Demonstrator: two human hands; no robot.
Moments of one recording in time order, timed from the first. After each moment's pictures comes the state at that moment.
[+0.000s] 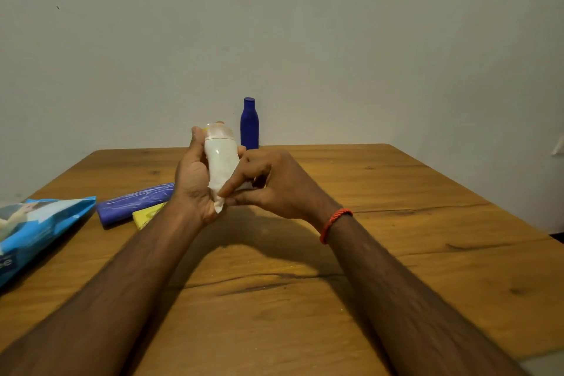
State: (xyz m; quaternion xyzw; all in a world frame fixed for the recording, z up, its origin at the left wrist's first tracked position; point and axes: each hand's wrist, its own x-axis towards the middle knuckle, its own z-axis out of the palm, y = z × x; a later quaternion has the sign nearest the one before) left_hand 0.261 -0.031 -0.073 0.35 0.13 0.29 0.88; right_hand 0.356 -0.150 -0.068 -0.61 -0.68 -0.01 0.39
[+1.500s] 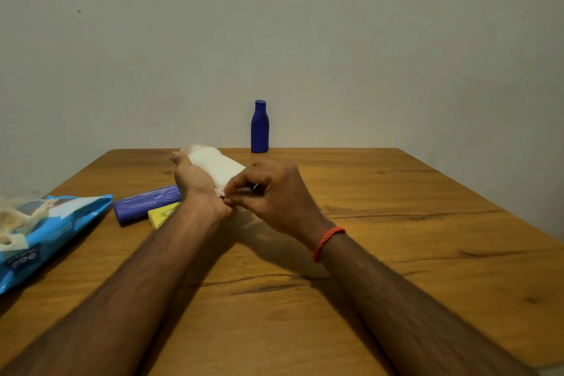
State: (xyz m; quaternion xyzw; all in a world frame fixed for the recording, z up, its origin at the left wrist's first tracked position) left_hand 0.267 -0.011 -0.080 0.25 0.28 0.45 0.81; right_hand 0.338 -0.132 -0.092 -0.59 -0.66 -0.15 0.45
